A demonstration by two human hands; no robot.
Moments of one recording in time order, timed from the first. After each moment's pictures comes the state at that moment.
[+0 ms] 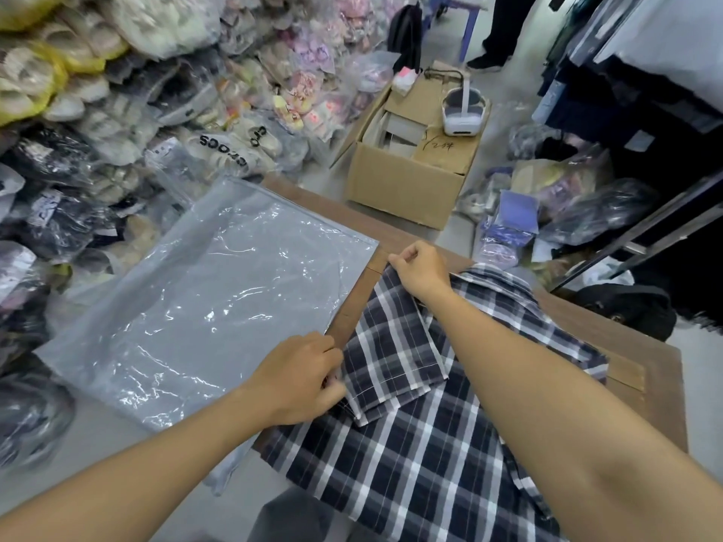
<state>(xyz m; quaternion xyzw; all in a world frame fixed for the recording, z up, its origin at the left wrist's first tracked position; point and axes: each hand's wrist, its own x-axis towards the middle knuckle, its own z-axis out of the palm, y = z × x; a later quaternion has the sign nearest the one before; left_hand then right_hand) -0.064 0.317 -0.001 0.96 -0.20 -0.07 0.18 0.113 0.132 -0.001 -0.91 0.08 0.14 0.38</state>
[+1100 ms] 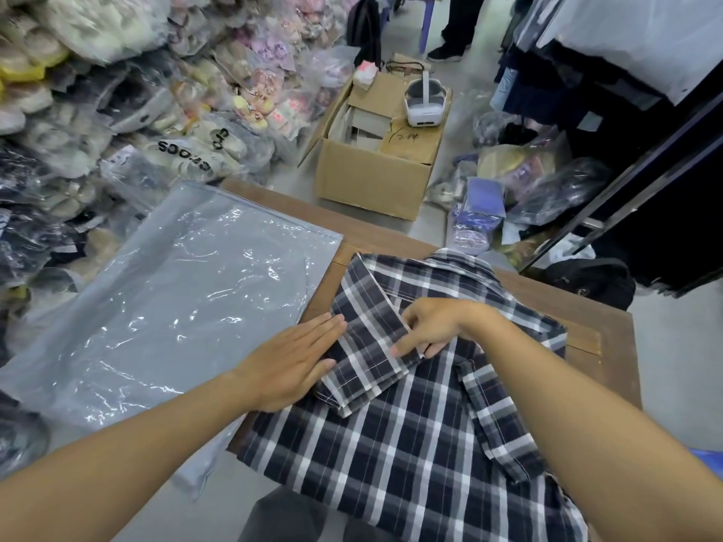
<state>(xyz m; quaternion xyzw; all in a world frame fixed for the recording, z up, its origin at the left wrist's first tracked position) -0.046 0.307 -0.021 0.93 -0.28 -0.18 0.13 0.066 0.042 0.018 -0.82 -0.04 0.51 0.26</state>
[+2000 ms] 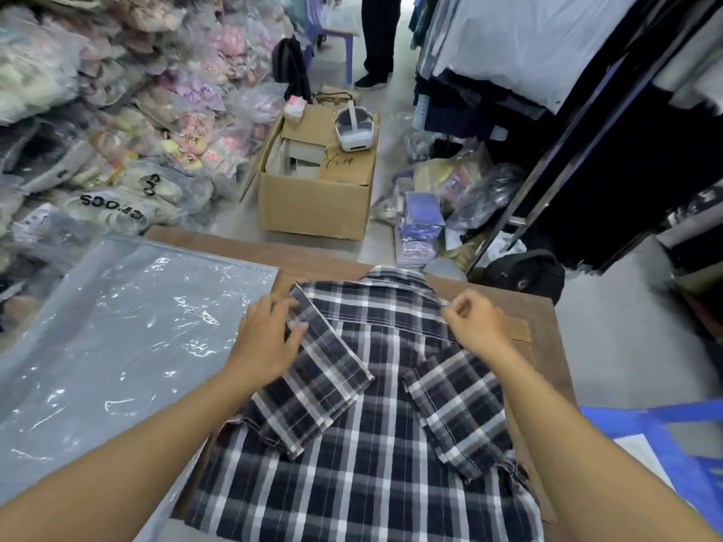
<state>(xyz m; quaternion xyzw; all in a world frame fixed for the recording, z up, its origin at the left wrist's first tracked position) 0.022 0.245 -0.004 0.96 -0.06 -0.05 0.26 0.023 -0.078 0.034 -0.92 0.21 0.07 0.32</state>
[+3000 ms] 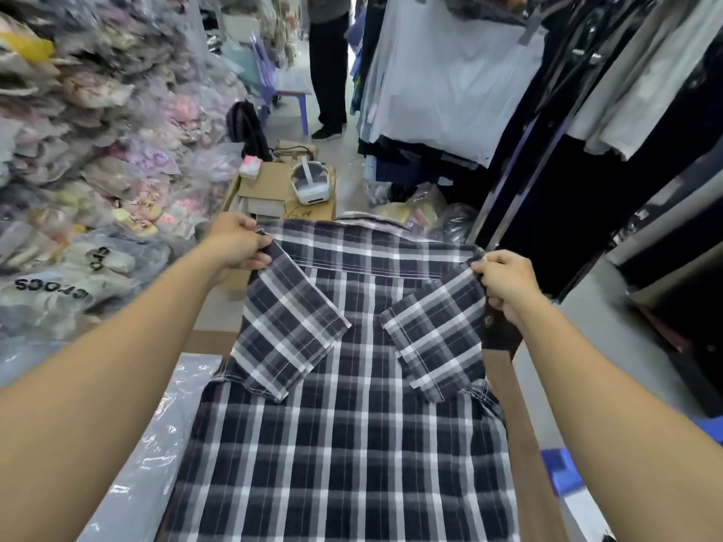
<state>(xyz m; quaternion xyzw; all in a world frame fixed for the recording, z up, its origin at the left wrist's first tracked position) 0.240 0.176 0.152 0.80 0.15 -0.10 0.57 0.136 -0.188 0.135 -0.76 0.37 -0.07 0.52</state>
